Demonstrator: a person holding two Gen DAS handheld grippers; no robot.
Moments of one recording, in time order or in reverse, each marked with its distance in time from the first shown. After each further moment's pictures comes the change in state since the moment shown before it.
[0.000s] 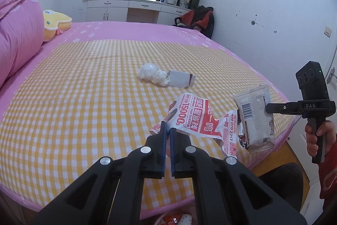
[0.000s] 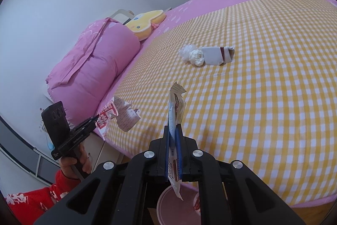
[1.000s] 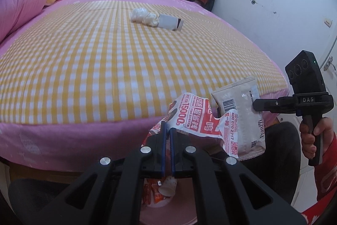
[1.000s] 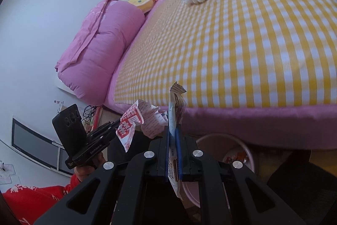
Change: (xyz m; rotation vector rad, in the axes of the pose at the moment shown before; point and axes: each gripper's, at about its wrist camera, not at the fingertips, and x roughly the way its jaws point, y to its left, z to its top) left arm -0.019 -0.034 -0.129 -0.063 0.178 -0.028; right arm 0.028 -0.003 -0.126 0.146 0.154 0.126
